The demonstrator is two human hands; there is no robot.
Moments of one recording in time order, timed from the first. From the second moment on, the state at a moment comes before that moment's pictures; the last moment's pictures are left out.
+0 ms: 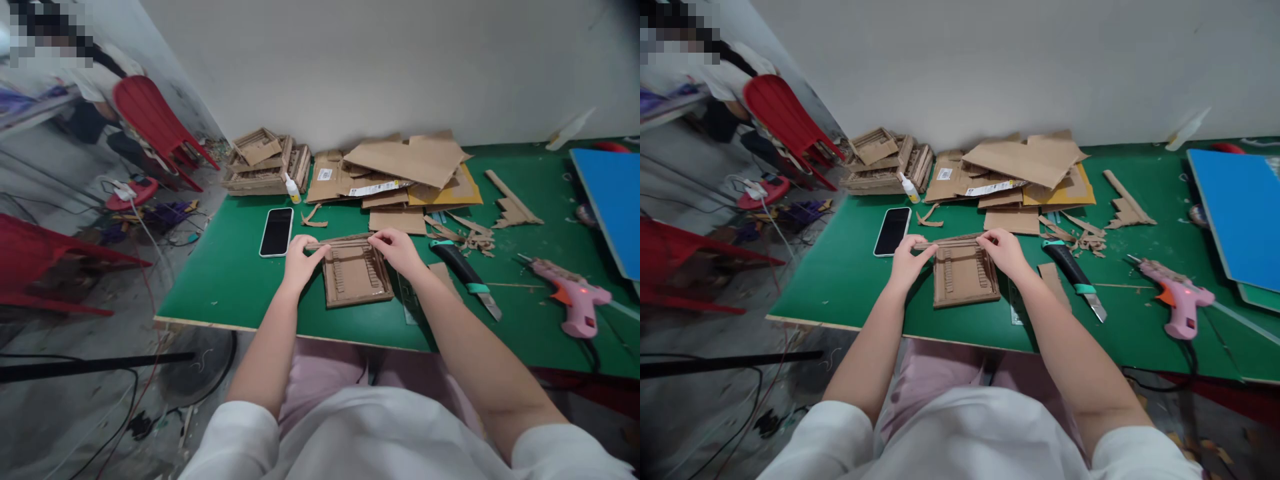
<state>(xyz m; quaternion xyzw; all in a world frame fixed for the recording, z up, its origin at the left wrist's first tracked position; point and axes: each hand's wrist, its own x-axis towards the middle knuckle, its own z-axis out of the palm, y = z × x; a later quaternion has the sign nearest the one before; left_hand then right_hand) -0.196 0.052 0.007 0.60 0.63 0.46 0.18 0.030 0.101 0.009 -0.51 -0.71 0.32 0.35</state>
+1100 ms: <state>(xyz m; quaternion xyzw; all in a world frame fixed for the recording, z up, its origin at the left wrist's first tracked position) -0.001 -0.024 -0.004 0.68 0.55 0.28 0.39 0.178 0.052 0.028 -0.64 -0.77 0.05 0.03</state>
